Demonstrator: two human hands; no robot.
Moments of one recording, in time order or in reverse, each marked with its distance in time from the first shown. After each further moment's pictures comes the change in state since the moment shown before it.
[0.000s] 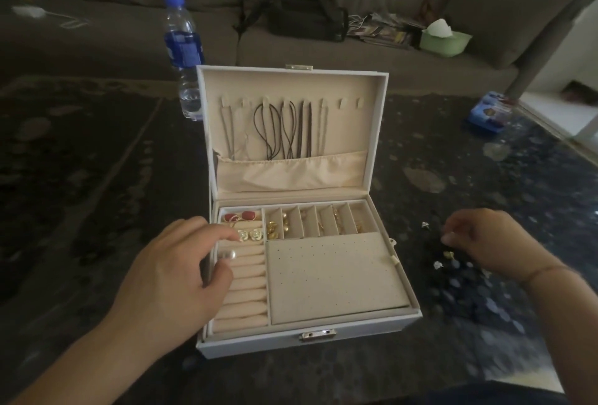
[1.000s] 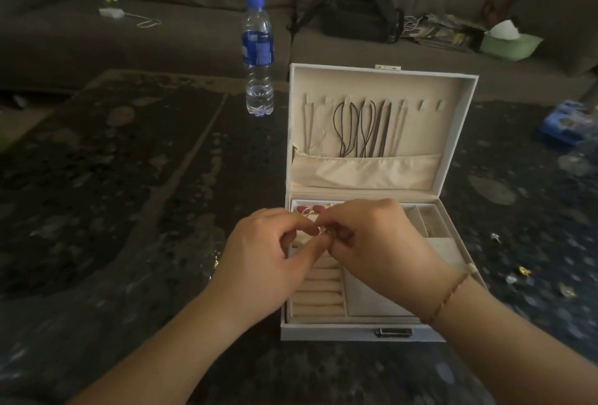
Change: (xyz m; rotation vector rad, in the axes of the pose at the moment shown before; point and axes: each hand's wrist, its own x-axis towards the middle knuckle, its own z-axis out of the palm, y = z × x) left_hand 0.005 -0.002 0.002 -0.279 0.153 -0.024; right_hand -0.075 -0.237 0.043 0.239 0.312 -0.979
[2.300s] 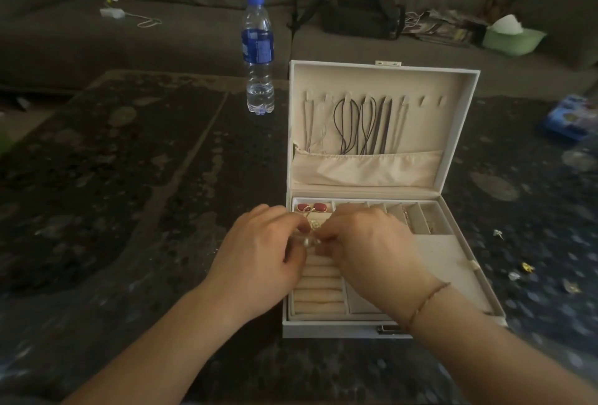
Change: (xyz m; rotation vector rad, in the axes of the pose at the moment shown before) left_hand 0.002 -0.010 -0.002 0.313 -0.176 0.041; right_hand -0.001 -0.007 0.014 -0.206 -0.230 0.288
